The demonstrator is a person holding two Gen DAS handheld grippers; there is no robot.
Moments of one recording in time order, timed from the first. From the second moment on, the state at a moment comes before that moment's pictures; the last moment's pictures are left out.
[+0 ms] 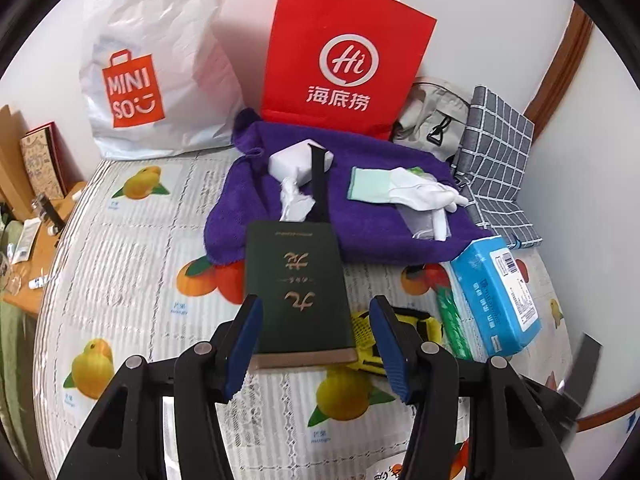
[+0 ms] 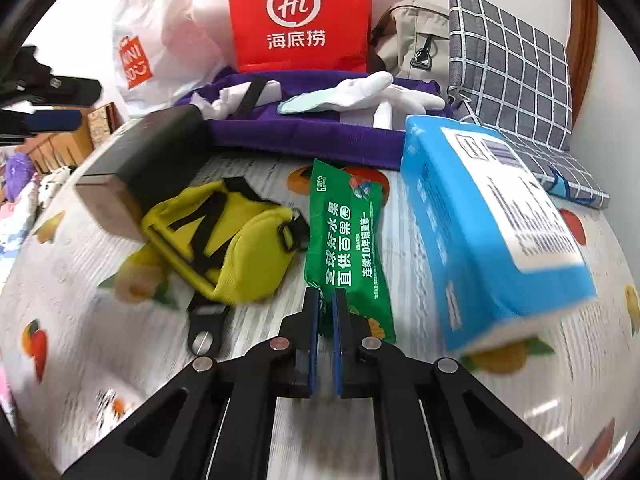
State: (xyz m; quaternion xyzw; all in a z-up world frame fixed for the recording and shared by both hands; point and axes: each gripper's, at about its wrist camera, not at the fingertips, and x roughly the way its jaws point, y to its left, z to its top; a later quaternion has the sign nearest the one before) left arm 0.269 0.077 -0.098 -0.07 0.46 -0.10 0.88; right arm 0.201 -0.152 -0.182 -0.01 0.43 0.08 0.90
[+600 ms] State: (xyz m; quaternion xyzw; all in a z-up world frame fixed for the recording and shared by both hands) left arm 0.234 0.030 -0.154 -0.06 0.51 -0.10 0.85; right arm 0.116 -0.204 -0.168 -0.01 0.42 0.11 0.90
